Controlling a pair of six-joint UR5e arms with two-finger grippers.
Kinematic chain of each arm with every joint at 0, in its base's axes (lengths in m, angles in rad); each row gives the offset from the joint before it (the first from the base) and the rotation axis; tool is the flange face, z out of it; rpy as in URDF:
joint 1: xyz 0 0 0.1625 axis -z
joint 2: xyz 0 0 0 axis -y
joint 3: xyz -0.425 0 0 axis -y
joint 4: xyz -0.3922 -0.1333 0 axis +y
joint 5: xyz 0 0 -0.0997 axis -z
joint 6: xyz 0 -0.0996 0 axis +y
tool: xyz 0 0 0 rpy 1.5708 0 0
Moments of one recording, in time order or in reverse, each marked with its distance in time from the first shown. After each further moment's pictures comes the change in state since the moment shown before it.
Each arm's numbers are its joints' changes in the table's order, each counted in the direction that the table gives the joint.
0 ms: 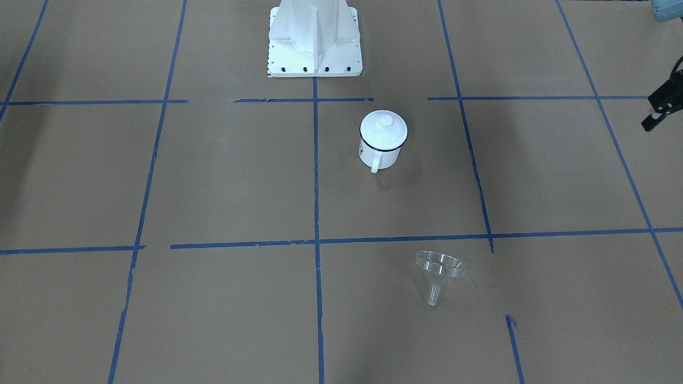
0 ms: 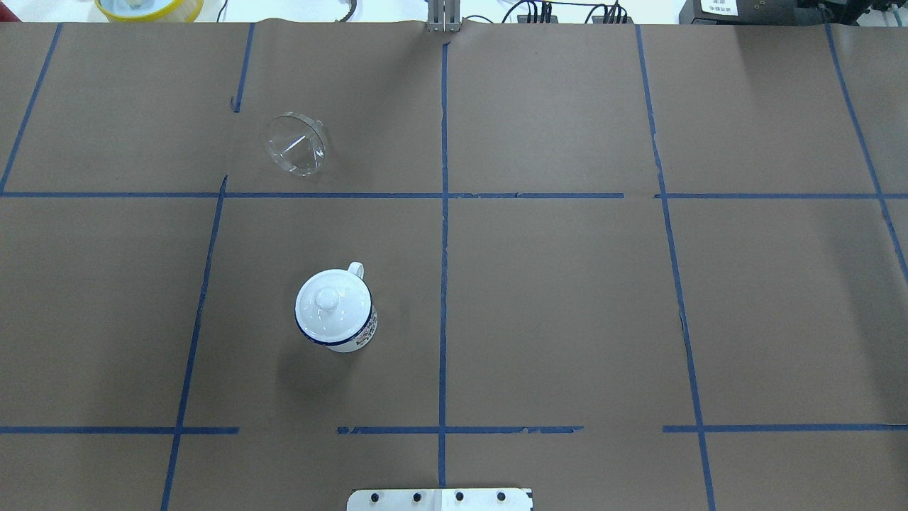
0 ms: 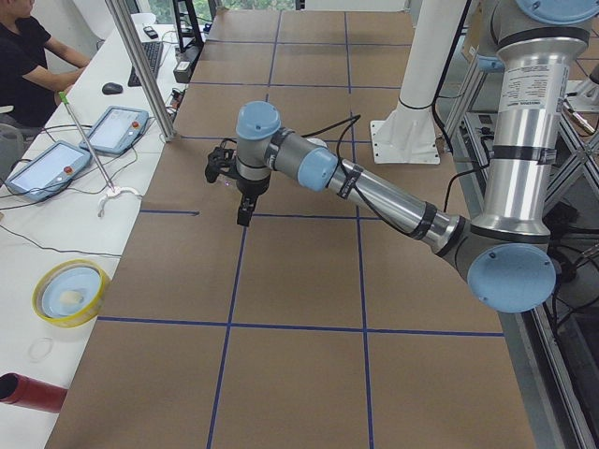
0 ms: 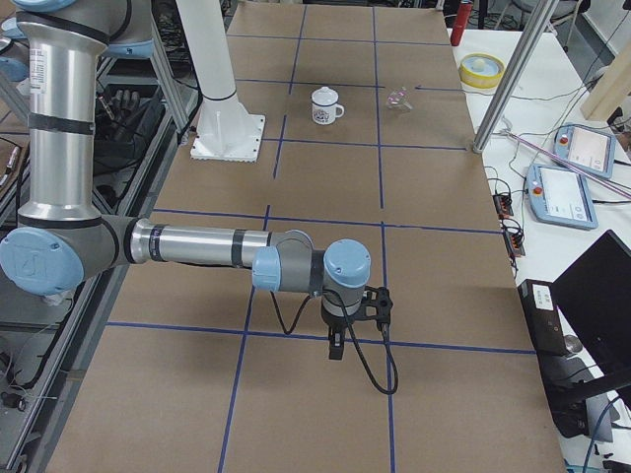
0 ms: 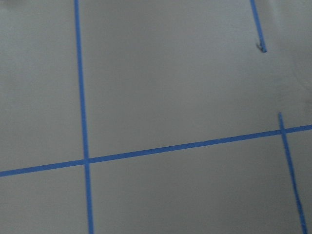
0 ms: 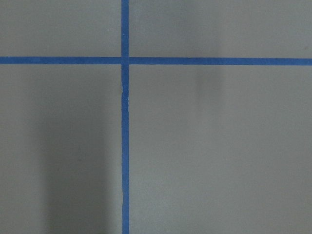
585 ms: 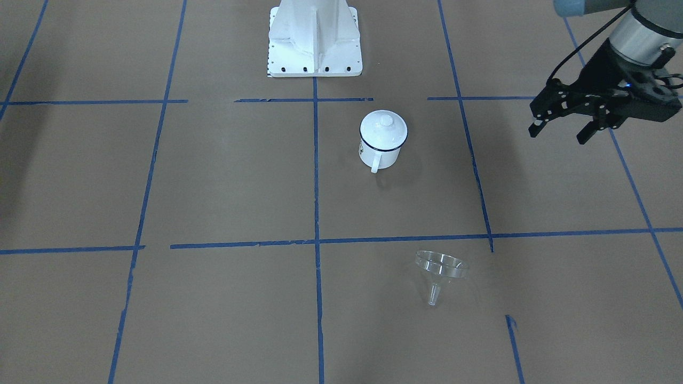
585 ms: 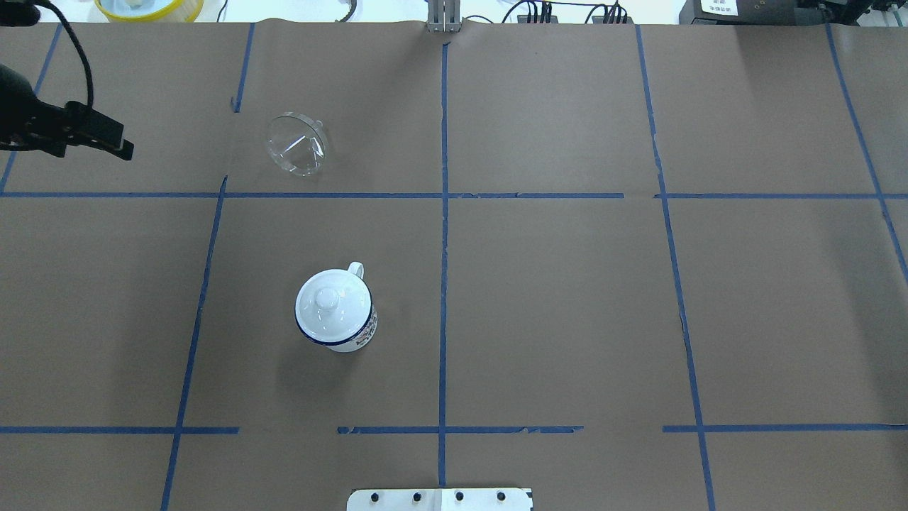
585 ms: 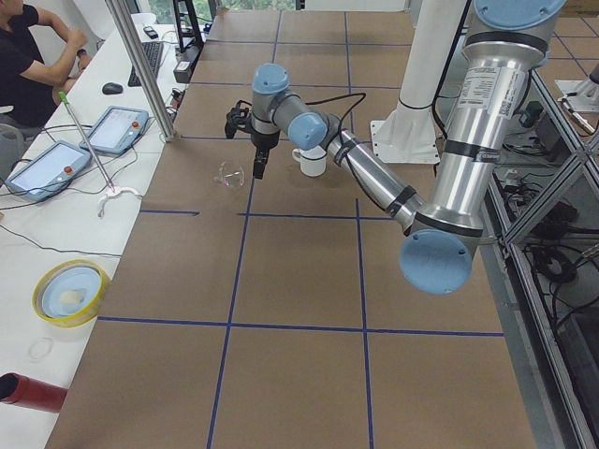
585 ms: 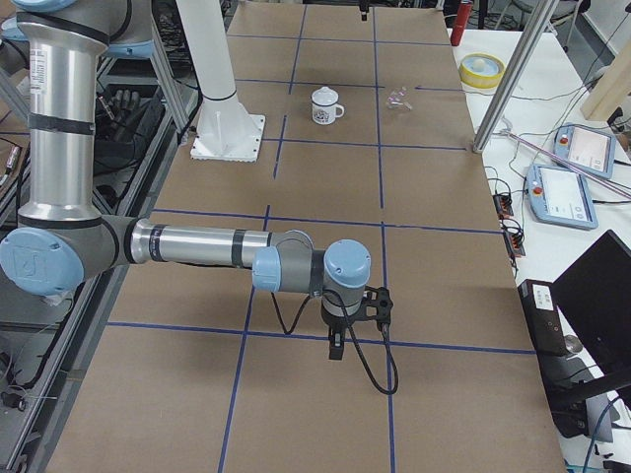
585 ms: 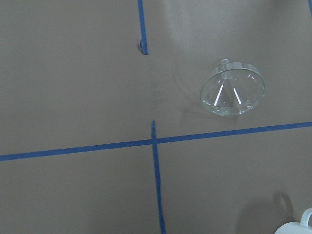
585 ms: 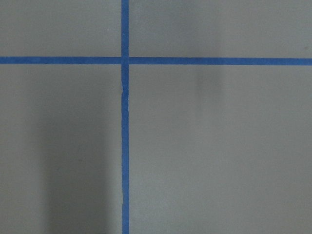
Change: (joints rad) left arm -0.298 -0.158 -0.059 -0.002 0.156 0.364; right arm 0.000 0.000 0.000 0.000 0.000 0.000
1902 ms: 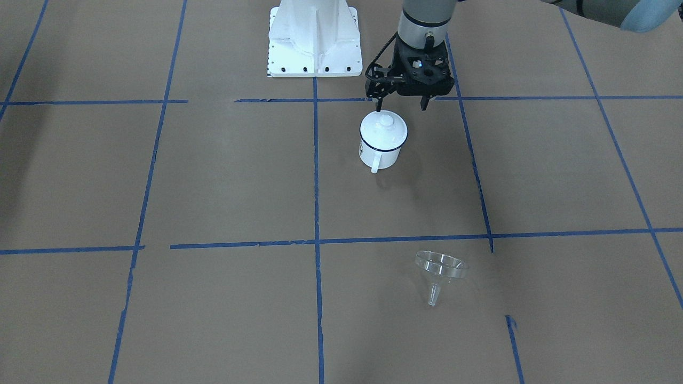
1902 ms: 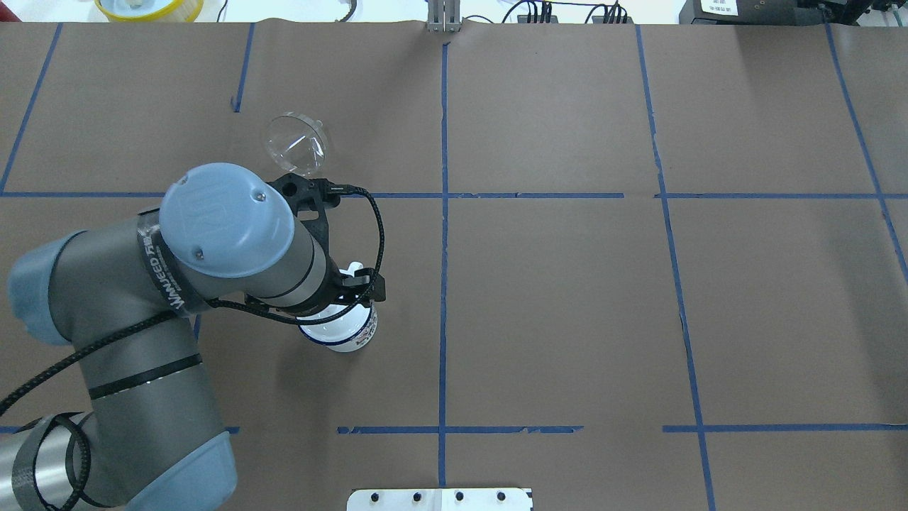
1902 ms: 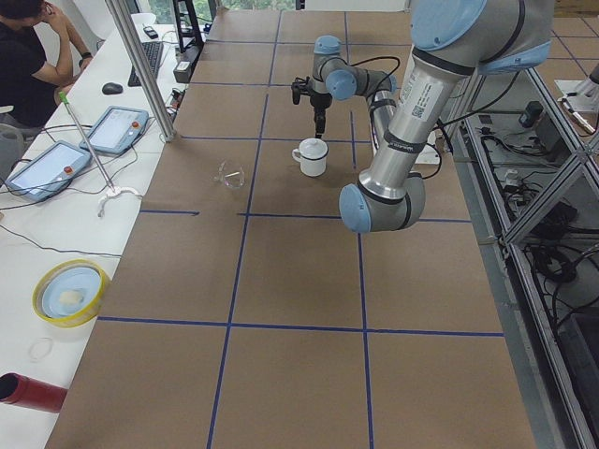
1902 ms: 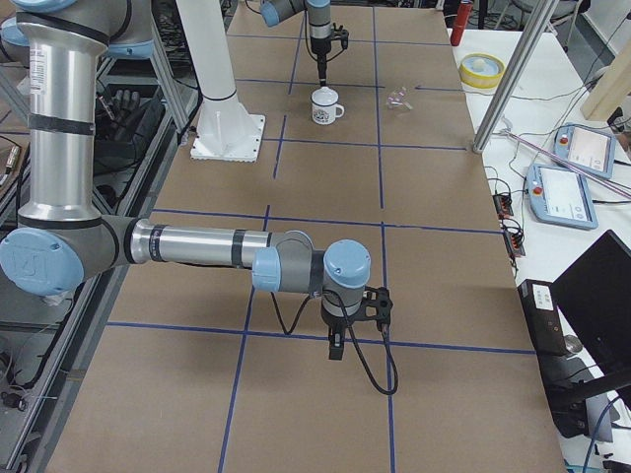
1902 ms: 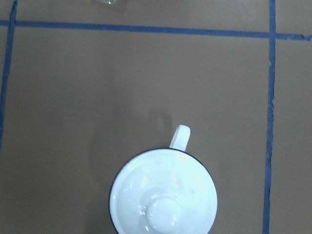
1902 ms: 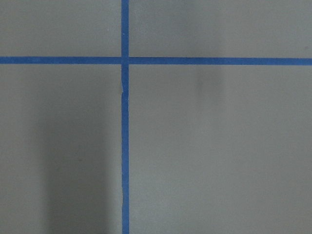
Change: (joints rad) left arm -0.581 -0.336 0.016 -0.282 0.373 0.570; right arm 0.000 0.000 0.000 0.000 0.000 0.000
